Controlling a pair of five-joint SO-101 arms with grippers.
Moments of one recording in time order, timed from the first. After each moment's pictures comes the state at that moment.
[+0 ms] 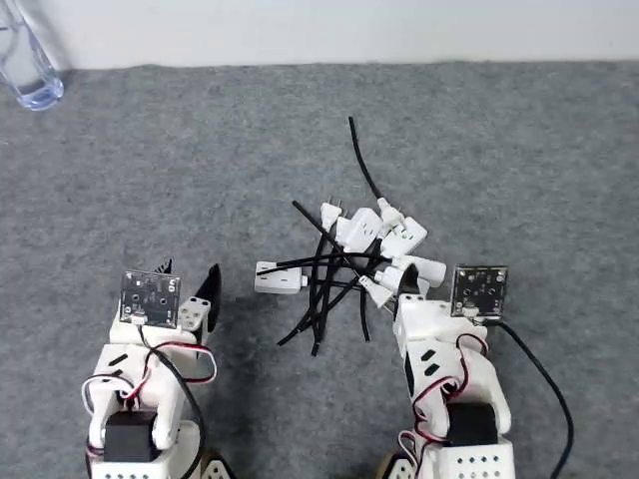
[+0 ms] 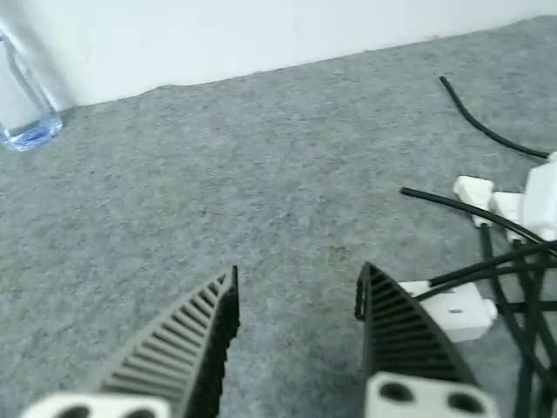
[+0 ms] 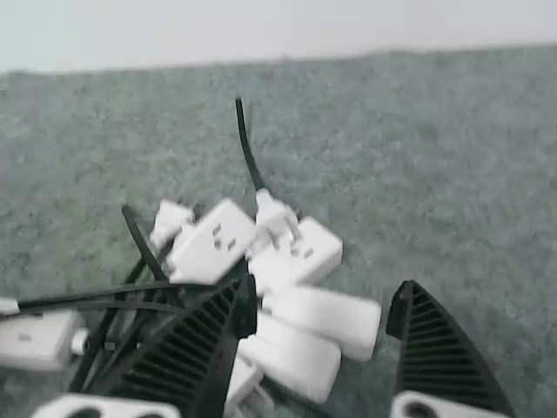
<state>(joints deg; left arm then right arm) -4.2 -103.3 87.3 55.6 -4.1 -6.3 -103.5 95.0 44.4 -6.1</state>
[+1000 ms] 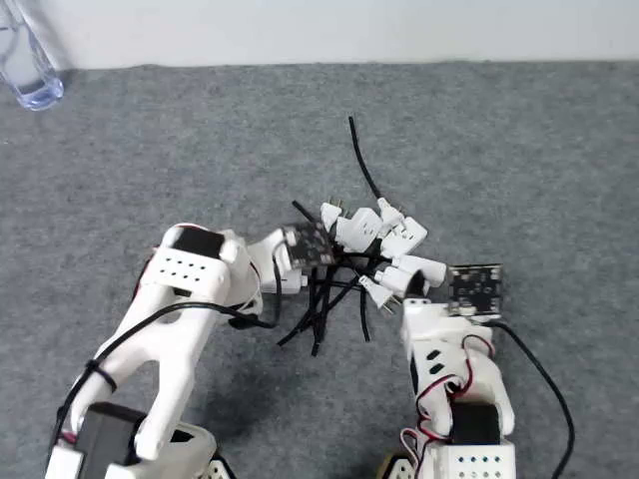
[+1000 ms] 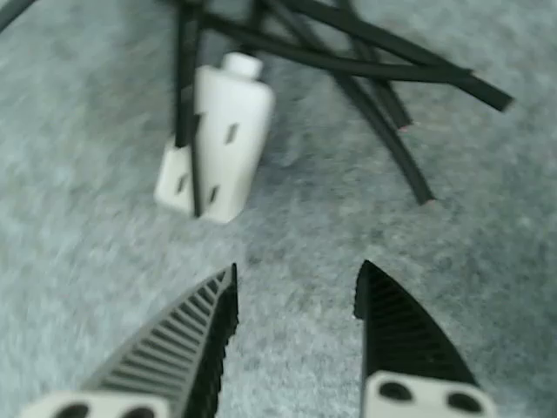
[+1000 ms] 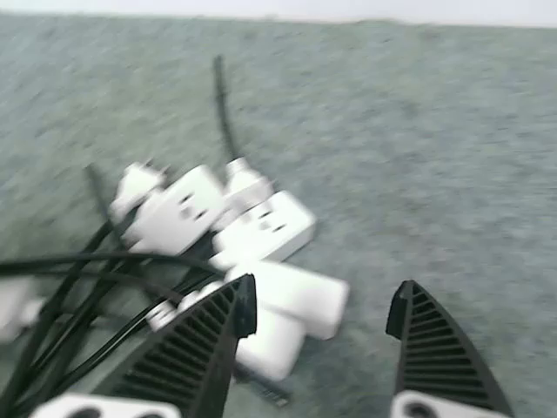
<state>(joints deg) 11.0 -11.8 37.0 69.8 -55.2 -2.2 -103.3 95.2 44.2 -0.3</state>
